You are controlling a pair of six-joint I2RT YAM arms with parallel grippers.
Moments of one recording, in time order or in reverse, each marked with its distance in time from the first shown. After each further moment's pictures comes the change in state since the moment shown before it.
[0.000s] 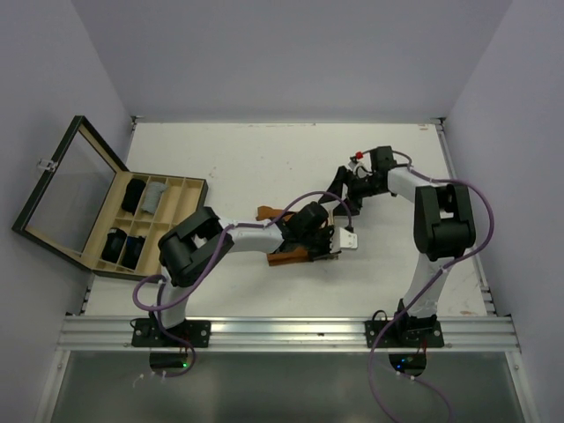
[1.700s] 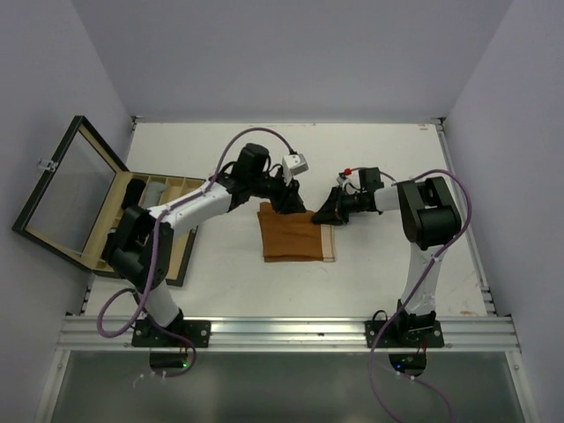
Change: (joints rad) left arm 0.346 -0.294 0.031 -0.187 0.295 -0.304; right arm 0.053 0.136 -0.186 0.460 -0.084 0.126
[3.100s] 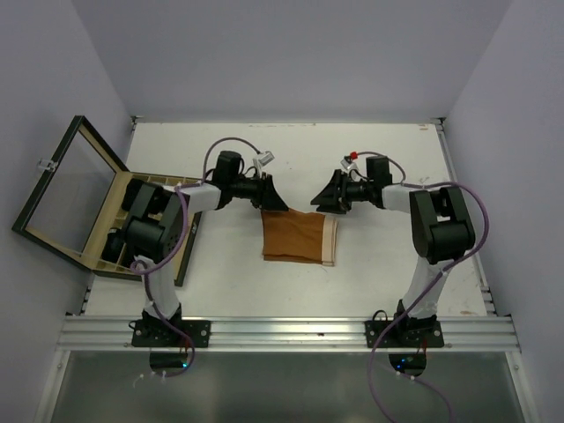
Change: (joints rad) left arm 0.286 0.209 -0.111 0.325 0.302 -0.417; right arm -0.010 -0.206 -0.023 0.067 -0.037 0.028
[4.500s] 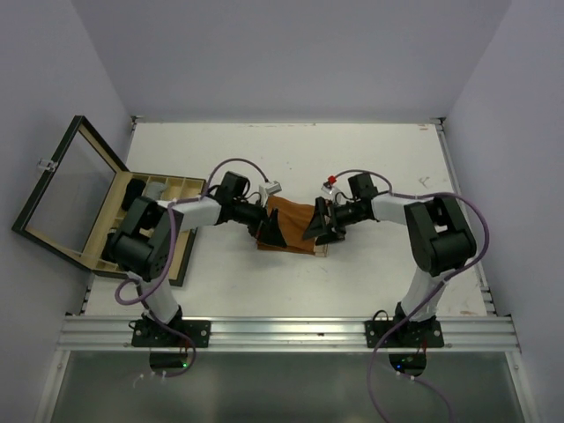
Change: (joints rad) left arm -0.092 -0.140 -0.153 -0.290 -0.037 0.218; right arm 0.138 -0.074 -0.089 -0.344 0.034 -0.374
